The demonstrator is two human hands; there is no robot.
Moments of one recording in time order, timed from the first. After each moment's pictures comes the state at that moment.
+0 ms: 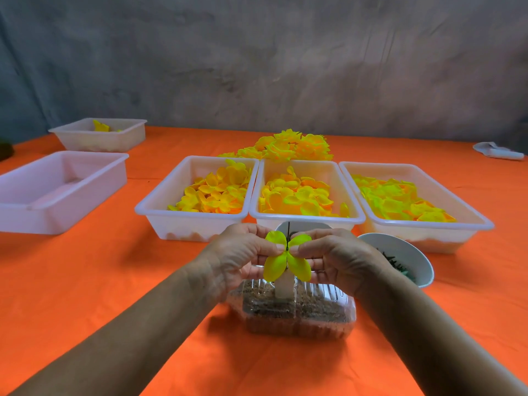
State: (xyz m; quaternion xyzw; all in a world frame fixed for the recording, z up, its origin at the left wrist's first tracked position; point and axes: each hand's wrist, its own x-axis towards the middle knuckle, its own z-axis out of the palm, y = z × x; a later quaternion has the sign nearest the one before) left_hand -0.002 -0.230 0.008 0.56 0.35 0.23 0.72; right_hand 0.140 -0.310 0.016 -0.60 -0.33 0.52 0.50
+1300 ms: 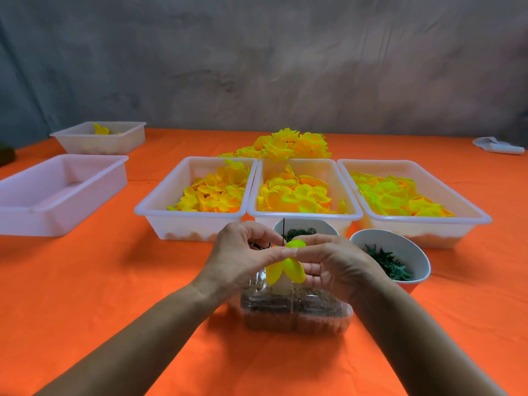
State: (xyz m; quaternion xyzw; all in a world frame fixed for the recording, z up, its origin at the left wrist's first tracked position) left_hand -0.009 -0.248 -0.003 0.75 0.29 0.38 0.46; right_hand 0.136 -0.319 0.005 -0.57 -0.28 0.54 0.55
